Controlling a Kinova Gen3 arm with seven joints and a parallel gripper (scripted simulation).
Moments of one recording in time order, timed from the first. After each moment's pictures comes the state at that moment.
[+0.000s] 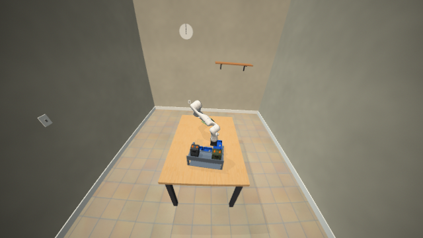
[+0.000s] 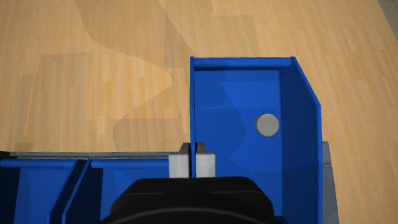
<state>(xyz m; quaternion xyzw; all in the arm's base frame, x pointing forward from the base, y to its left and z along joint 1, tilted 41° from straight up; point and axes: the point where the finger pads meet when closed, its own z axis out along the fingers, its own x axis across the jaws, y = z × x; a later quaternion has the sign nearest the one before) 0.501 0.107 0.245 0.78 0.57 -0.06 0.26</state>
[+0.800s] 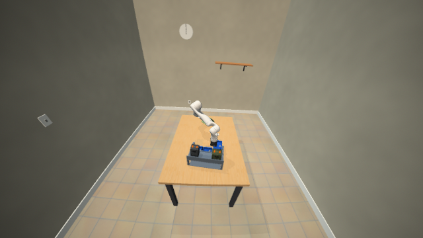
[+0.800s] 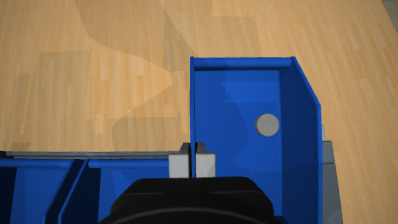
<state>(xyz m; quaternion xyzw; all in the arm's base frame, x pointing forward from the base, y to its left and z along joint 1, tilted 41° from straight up) 0.503 0.104 0.241 0.78 0.57 -0.06 0.26</state>
